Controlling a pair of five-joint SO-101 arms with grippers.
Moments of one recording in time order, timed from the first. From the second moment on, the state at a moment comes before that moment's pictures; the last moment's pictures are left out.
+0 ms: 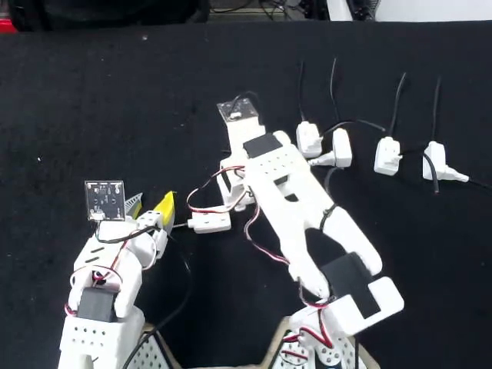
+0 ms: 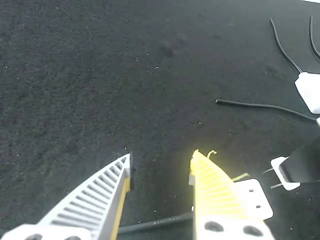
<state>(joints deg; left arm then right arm) 2.8 -104.0 95.9 44.2 8.1 -25.0 1.5 21.2 70.3 -10.1</state>
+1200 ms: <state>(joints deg) -4.6 -104.0 95.9 42.9 8.1 -39.1 1.5 17.5 74.9 -21.0</state>
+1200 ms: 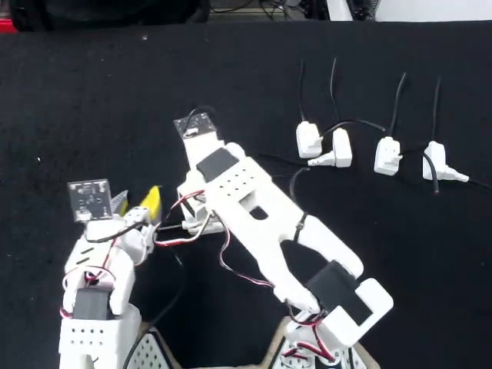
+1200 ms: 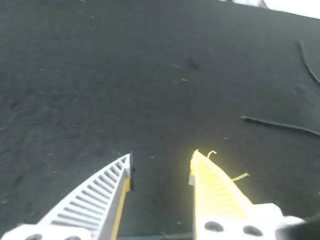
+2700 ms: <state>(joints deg) -11.3 -104.0 95.9 42.9 8.1 -38.4 -2.2 23.4 69.3 -21.0</state>
